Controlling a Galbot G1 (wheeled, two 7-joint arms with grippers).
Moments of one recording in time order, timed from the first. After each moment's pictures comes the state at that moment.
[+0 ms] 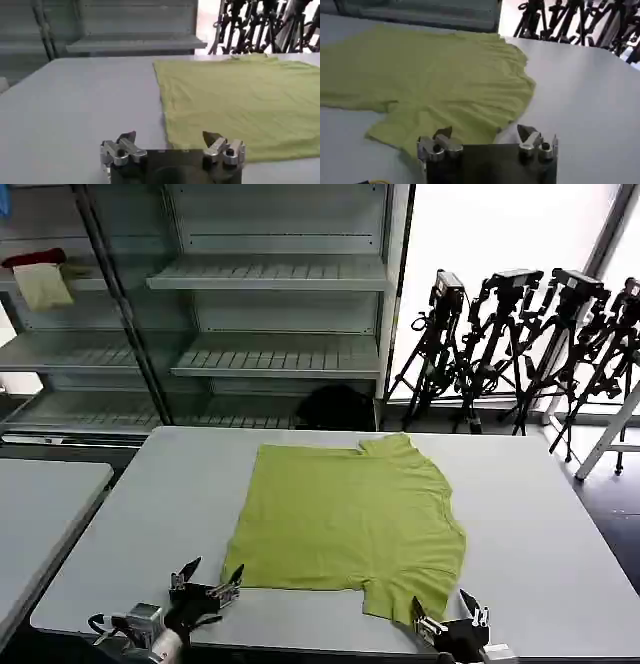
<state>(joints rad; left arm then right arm) 1.62 -1.22 -0.53 -2.18 -0.30 0.52 -0.02 -1.80 1.28 0.45 2.33 0.17 -0.55 0.15</state>
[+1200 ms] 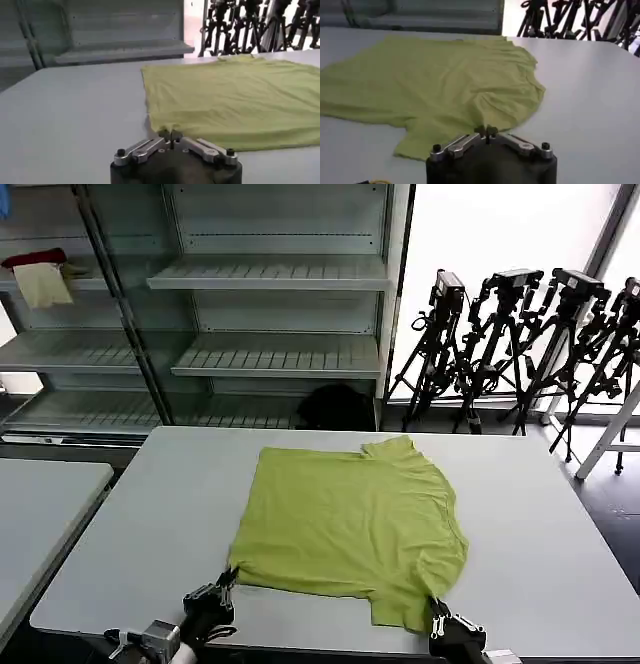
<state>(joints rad) 1.62 -1.25 -0.50 -2.22 -0.25 0.42 0.00 -1.74 1.33 0.50 2.37 0.24 -0.55 0.15</state>
